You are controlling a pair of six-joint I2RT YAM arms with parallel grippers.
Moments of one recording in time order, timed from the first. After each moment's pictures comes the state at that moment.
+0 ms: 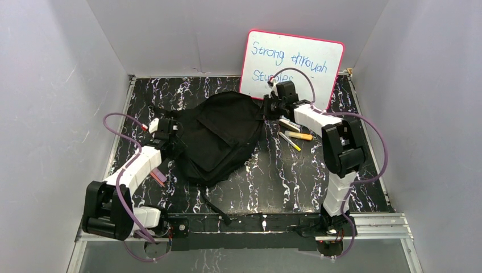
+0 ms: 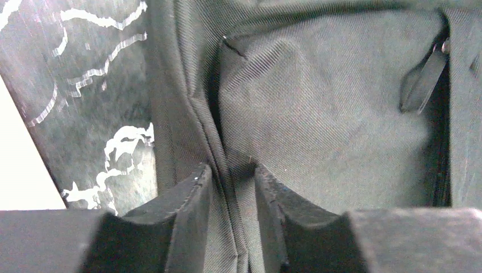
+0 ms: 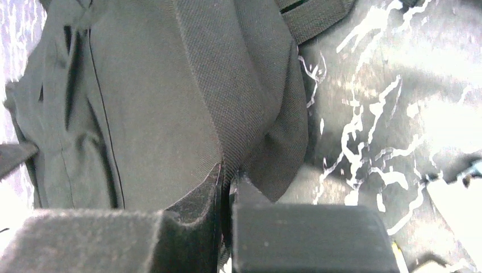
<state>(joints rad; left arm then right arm) -0.21 1.25 0.71 -0.45 -0.22 -0.89 0.40 1.93 1.37 -0.17 -0.39 0.39</state>
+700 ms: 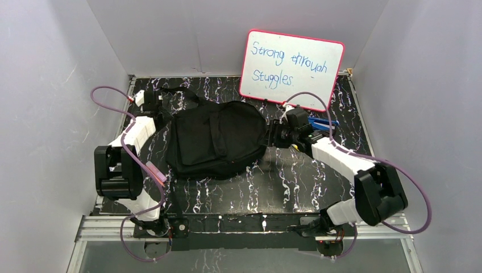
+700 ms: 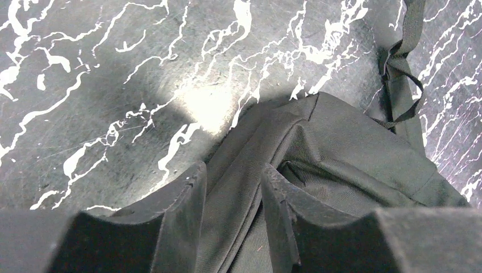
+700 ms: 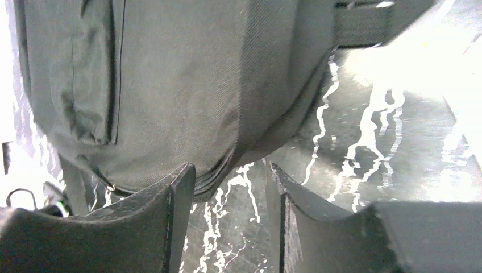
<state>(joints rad) -0.01 1.62 1.10 -0.33 -0.28 -0.70 0.49 1.40 0.83 -0.16 -0.30 0.53</state>
